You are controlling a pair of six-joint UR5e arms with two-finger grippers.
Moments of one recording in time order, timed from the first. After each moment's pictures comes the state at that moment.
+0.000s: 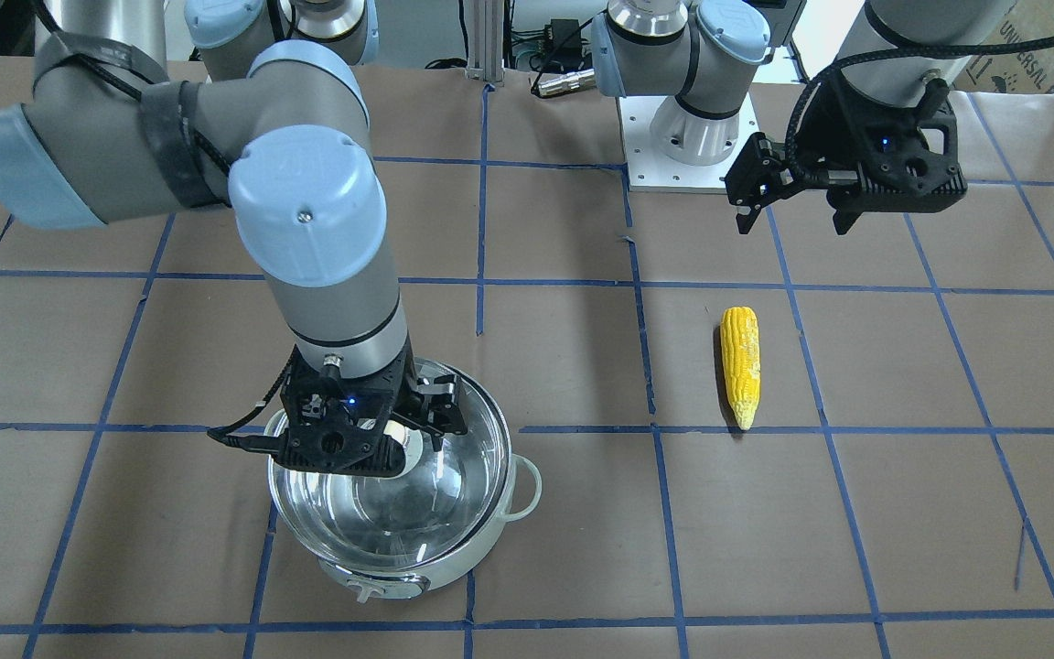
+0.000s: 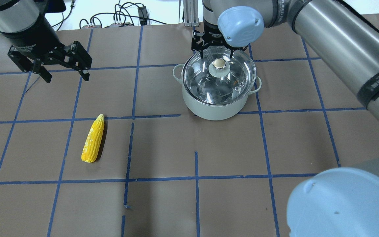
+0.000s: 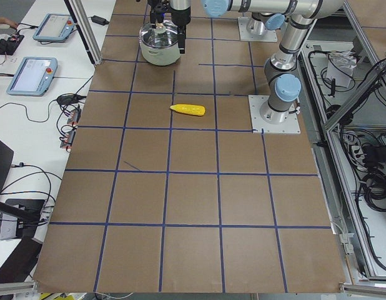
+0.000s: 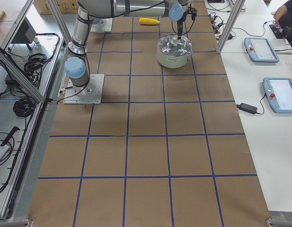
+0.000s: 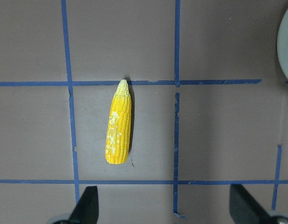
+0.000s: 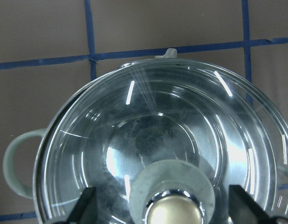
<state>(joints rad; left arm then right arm) -1.49 -1.57 -1.51 -1.67 1.60 0.08 1.83 -1.06 1.25 -1.83 -1.65 0.34</state>
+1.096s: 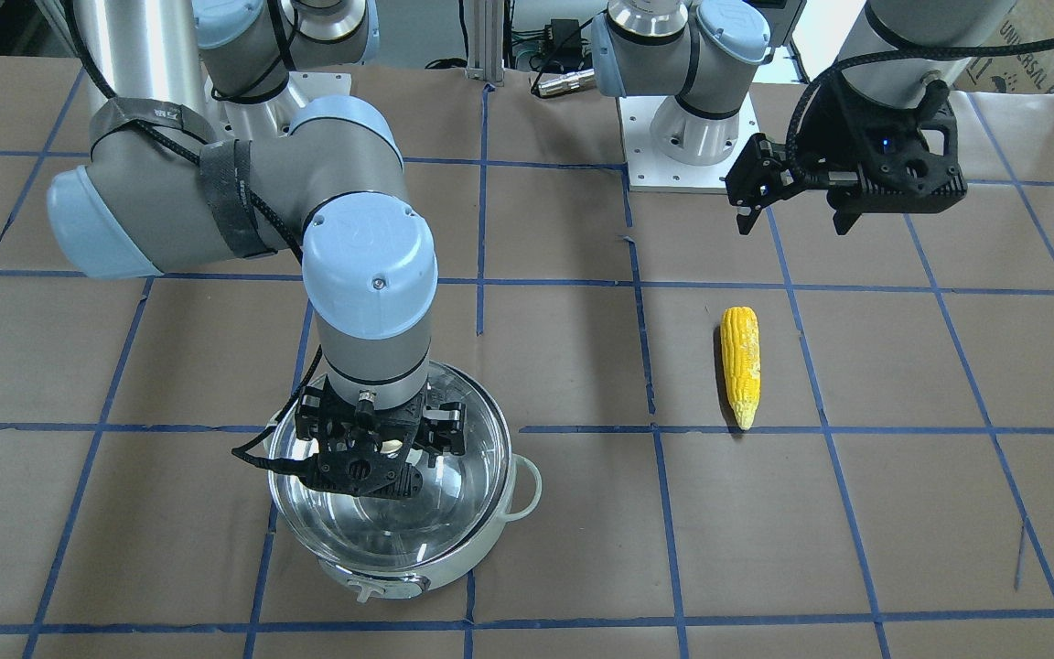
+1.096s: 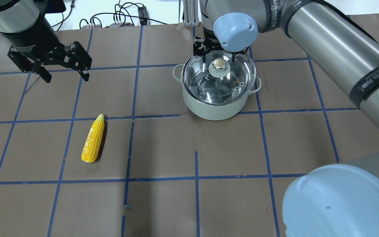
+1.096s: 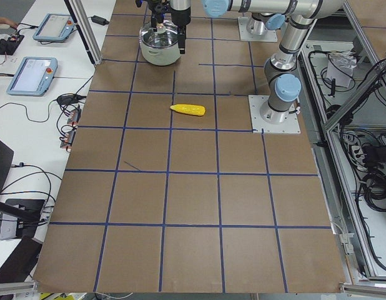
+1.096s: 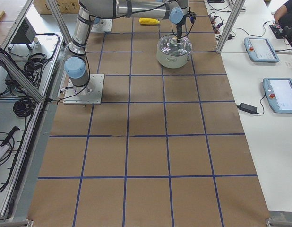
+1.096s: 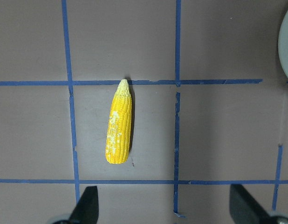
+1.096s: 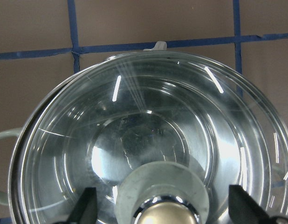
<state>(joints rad) -1.49 -1.57 -1.51 -1.67 1.60 0.08 1.84 -1.05 1.26 -1.82 -1.68 0.34</state>
